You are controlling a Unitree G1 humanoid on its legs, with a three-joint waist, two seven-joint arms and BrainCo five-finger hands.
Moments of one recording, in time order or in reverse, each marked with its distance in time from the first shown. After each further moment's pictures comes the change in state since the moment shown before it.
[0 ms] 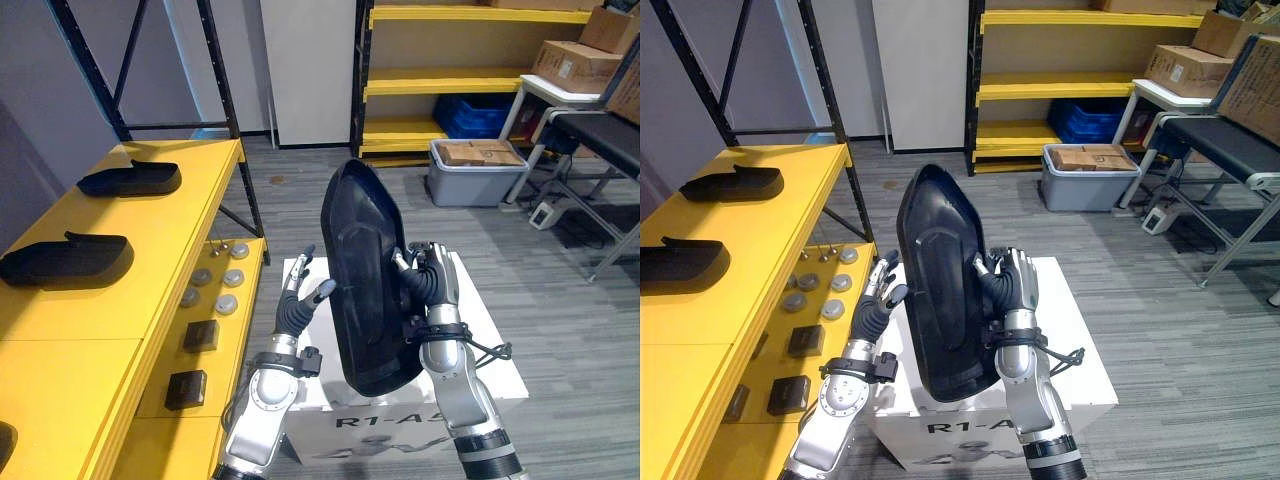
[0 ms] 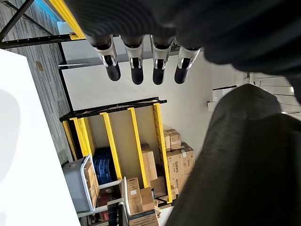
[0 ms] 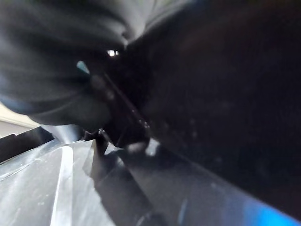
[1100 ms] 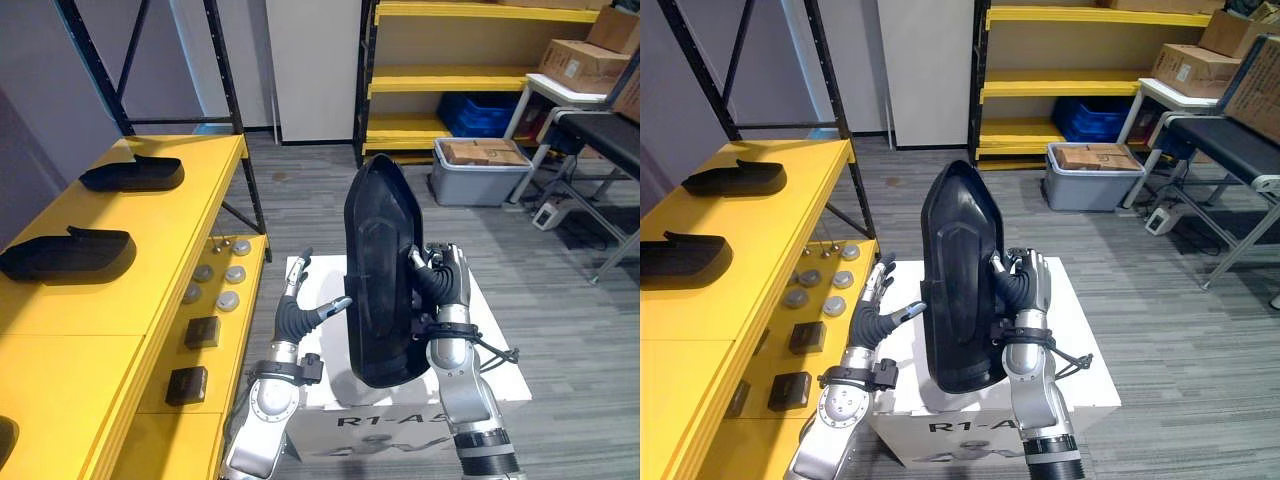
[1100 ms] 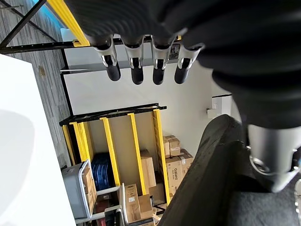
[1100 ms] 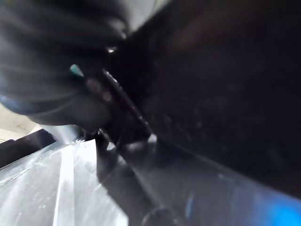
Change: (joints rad) left arm 0.063 -0.022 -0.011 -0.050 0.053 -0.013 0.007; right arm -0.015 0.047 -0.102 0.007 0.048 0.002 -0.020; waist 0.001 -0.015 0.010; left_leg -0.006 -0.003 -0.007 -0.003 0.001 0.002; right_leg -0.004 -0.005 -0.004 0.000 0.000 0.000
